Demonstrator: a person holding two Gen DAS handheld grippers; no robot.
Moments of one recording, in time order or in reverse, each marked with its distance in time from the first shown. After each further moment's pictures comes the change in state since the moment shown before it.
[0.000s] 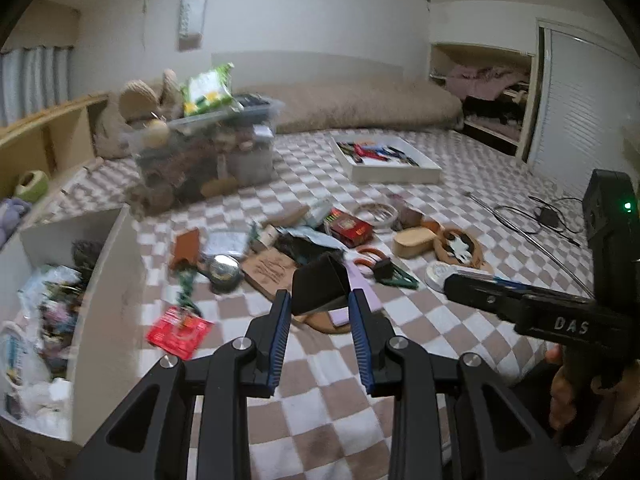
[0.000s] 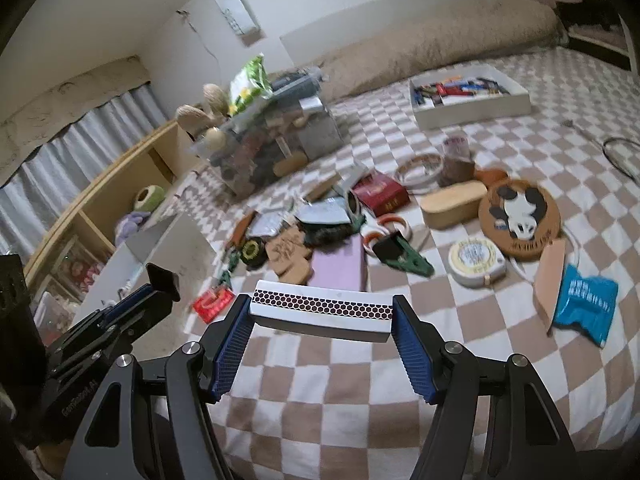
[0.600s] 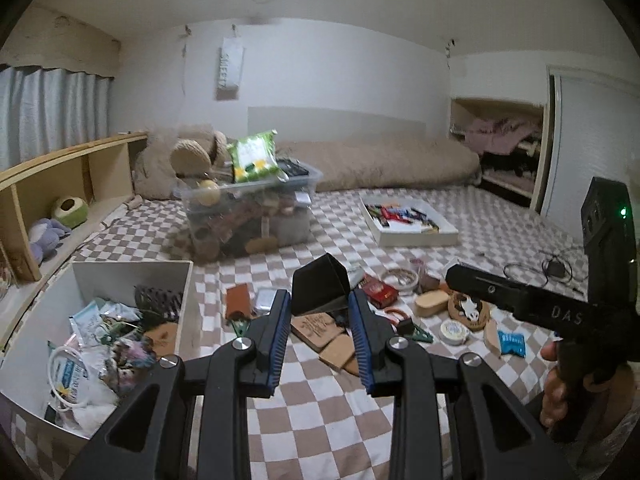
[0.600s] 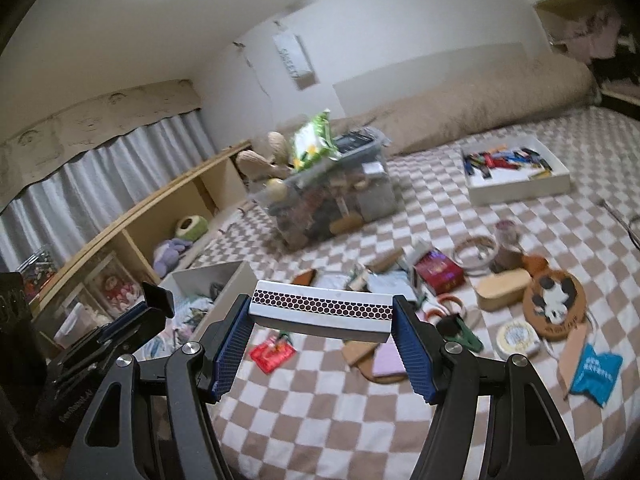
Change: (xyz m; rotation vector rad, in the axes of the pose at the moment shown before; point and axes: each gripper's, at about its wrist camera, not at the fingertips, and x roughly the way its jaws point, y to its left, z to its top) left arm -0.076 0.037 0.025 -0.060 -0.190 0.066; right arm -0.030 0.066 0.034 -0.113 -0.162 0.108
